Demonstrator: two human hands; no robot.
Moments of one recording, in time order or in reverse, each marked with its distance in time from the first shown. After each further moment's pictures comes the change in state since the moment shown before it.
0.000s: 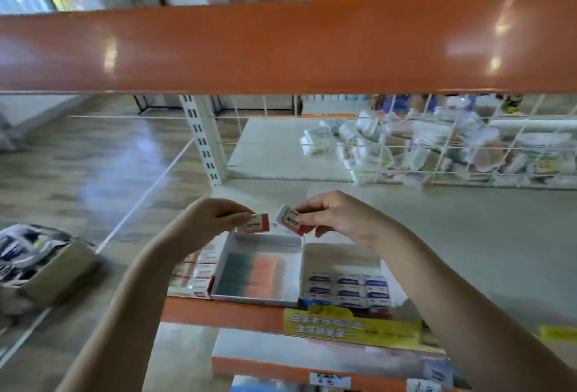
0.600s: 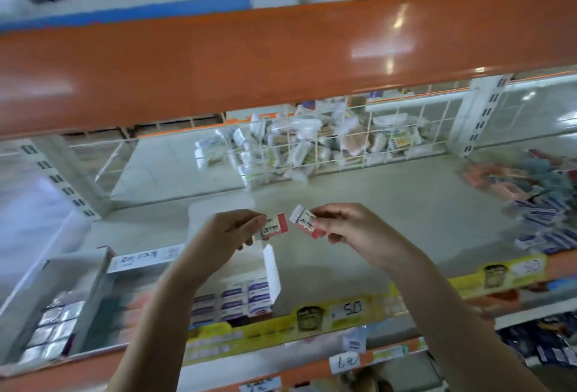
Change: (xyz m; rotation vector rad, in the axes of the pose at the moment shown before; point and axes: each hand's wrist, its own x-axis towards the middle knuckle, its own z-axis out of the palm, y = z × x) left_hand 0.037 0.120 0.164 -0.177 -0.144 0.128; right_hand -0.150 0.077 -0.108 0.239 0.420 0.028
